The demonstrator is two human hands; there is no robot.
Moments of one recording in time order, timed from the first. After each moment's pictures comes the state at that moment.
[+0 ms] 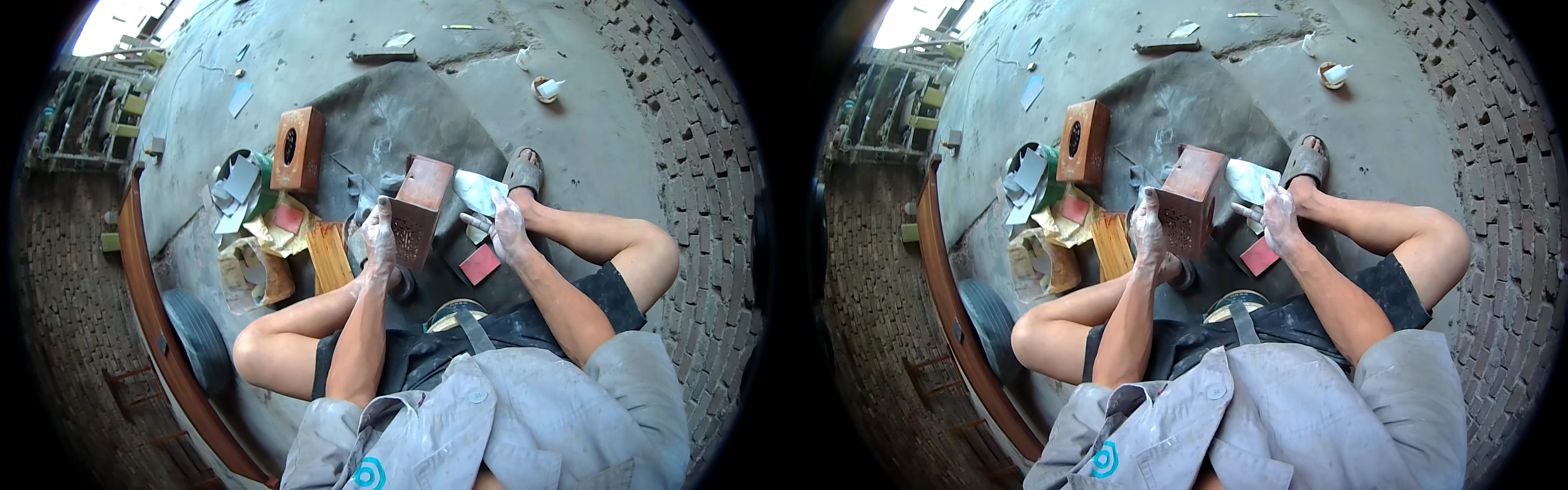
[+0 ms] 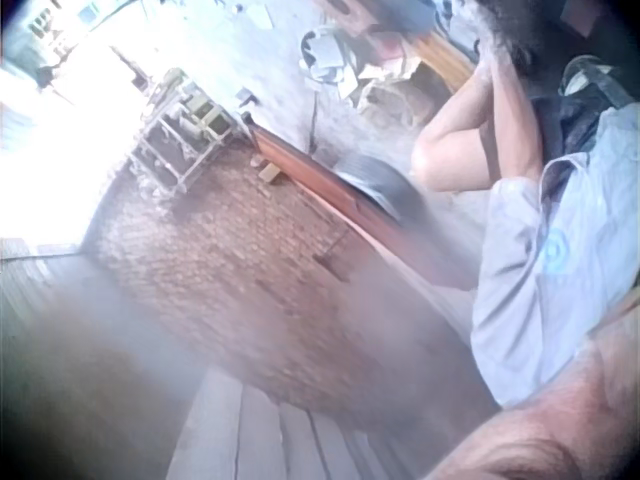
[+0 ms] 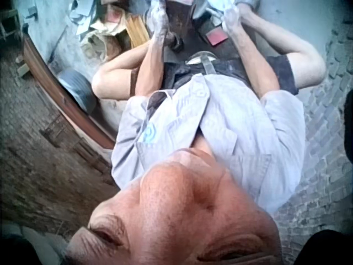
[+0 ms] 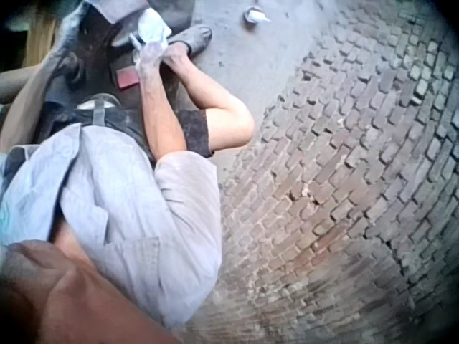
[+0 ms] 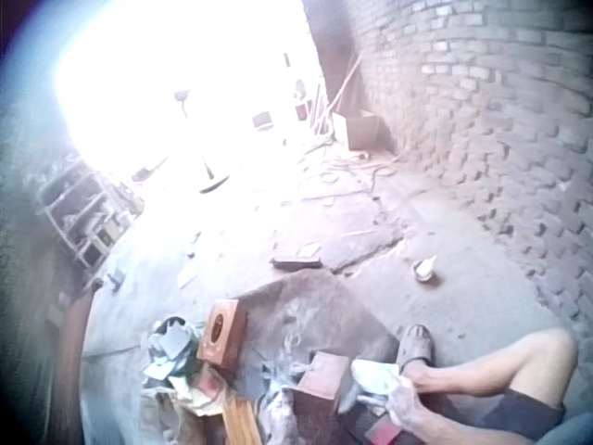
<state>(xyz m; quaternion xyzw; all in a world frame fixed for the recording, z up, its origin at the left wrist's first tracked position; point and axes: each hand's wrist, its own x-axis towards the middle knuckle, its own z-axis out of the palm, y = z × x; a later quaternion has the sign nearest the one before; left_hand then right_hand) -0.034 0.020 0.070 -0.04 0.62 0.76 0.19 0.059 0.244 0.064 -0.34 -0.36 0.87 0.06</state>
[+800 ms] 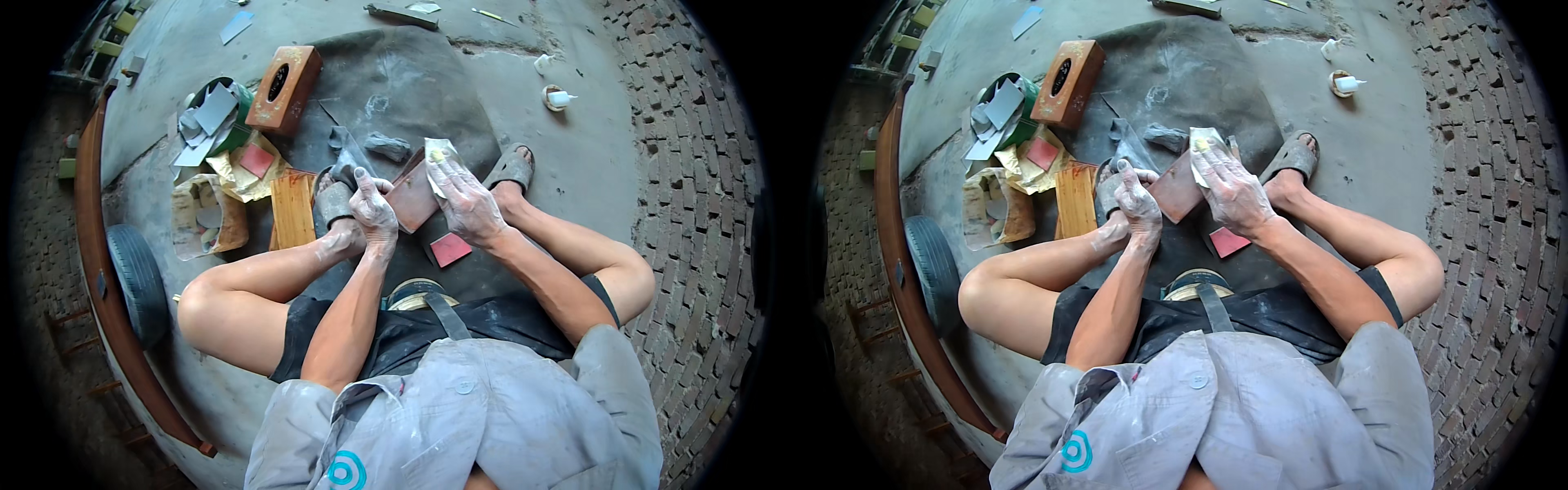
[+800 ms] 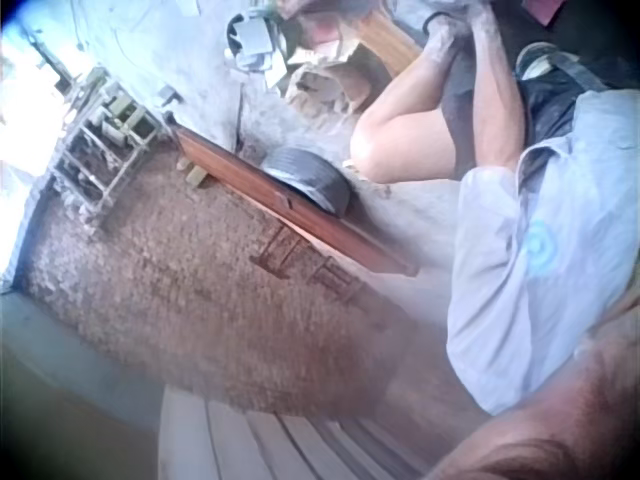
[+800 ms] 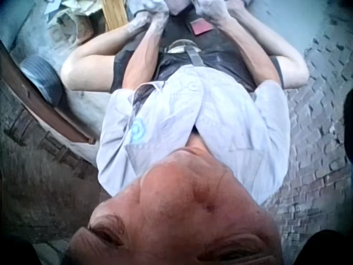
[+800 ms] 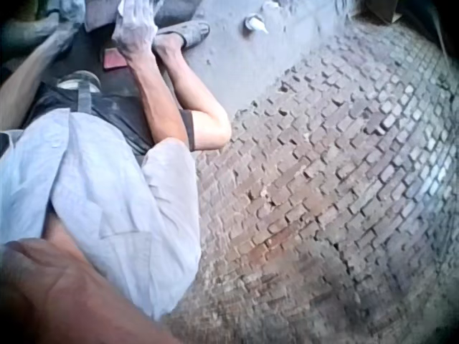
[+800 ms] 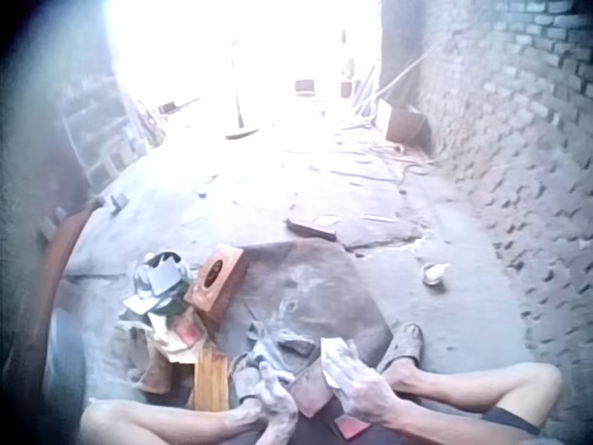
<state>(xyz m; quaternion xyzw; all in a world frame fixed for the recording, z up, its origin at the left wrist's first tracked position) -0.010 0.043 0.047 -0.16 0.72 0.68 -0.03 0.034 0.231 0.085 0.17 -0.93 0.30 0.12</state>
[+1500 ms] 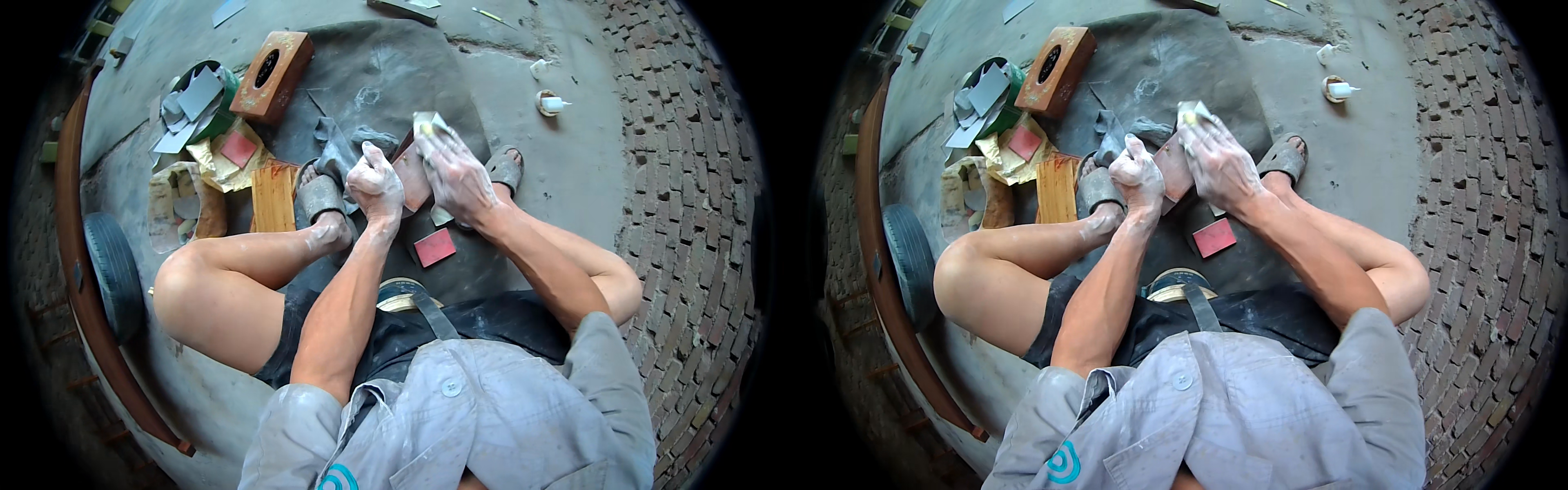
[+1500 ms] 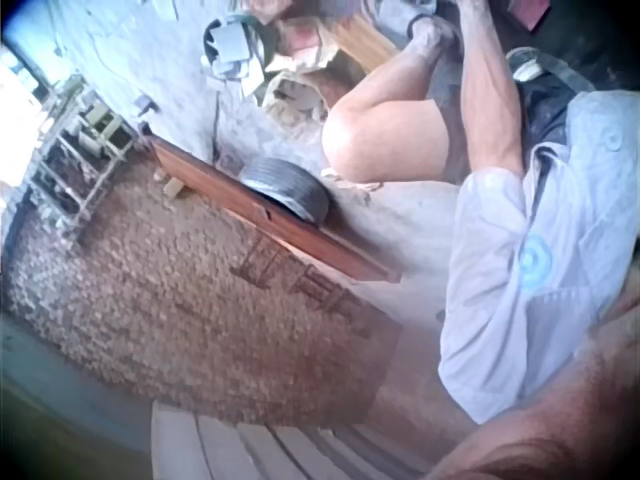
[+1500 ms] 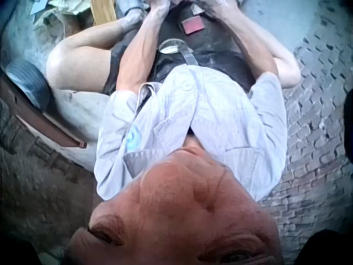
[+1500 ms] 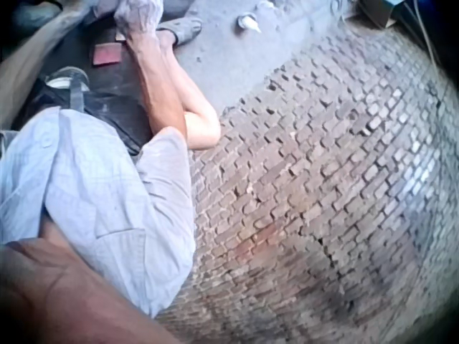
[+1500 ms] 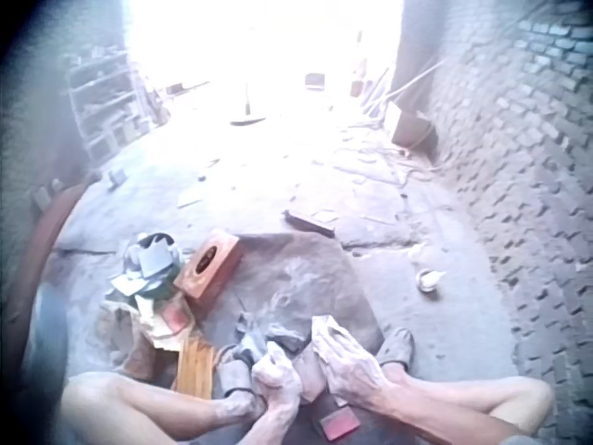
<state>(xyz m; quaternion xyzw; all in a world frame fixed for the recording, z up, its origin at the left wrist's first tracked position) -0.038 0.074 0.069 -0.19 0.81 0.55 -0.08 -0.014 0.233 0.094 0.20 -0.94 0.23 0.12</state>
